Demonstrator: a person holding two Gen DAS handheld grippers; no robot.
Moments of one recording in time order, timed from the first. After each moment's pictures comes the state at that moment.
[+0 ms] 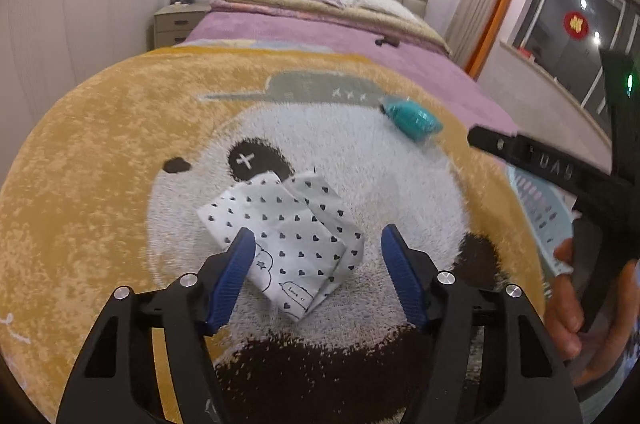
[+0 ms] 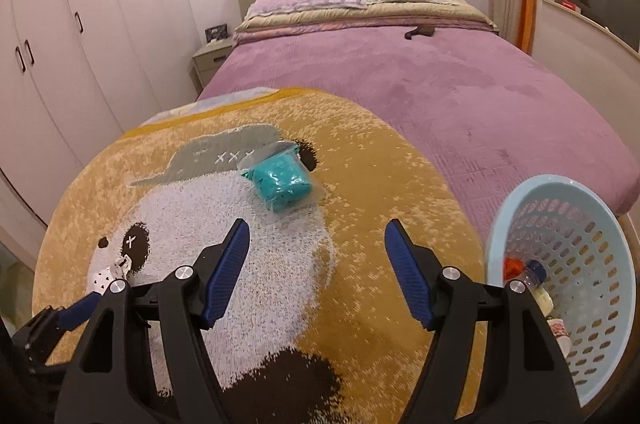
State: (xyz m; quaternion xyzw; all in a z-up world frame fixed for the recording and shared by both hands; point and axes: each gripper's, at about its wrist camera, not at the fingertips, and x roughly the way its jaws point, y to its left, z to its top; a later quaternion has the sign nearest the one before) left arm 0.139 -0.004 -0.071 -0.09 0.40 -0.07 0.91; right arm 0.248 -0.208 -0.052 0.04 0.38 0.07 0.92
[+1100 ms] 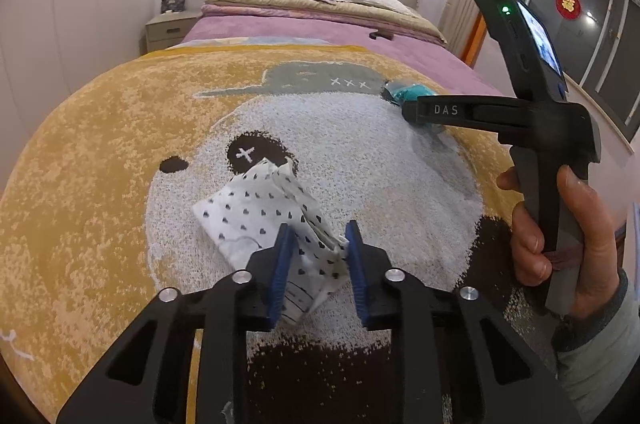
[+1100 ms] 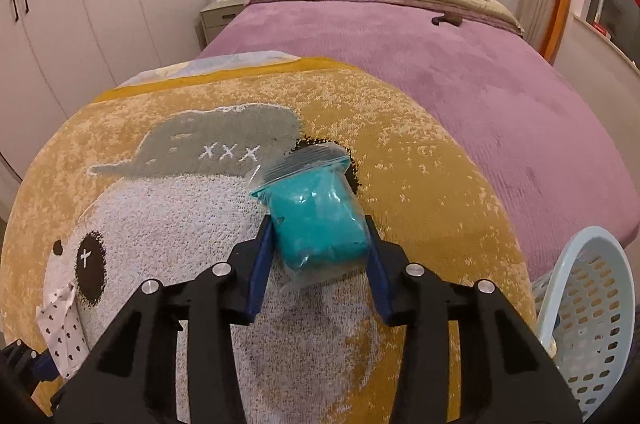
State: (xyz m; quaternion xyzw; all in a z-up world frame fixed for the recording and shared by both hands) left arm 0.136 -0.002 -0.081 -0.06 0.39 -0.08 0.91; right arm 0.319 -0.164 -0.085 -0.03 0.42 0.09 0.90
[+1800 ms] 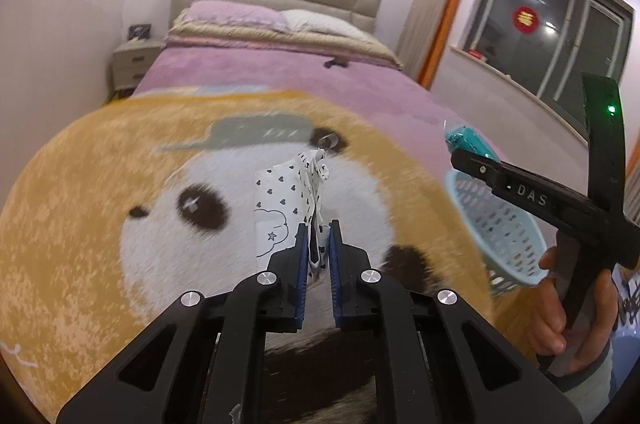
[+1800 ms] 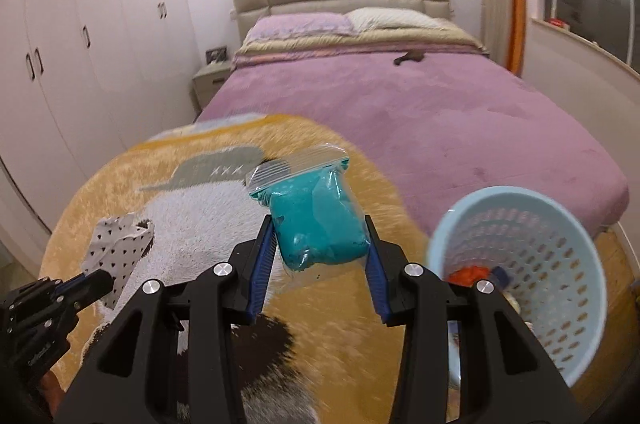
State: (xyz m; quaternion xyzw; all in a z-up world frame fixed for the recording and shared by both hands) left arm 0.114 -0.031 -0.022 -0.07 0.34 -0.16 0.93; right arm 0.192 -0.256 -0.016 0.04 0.32 0.06 0.94
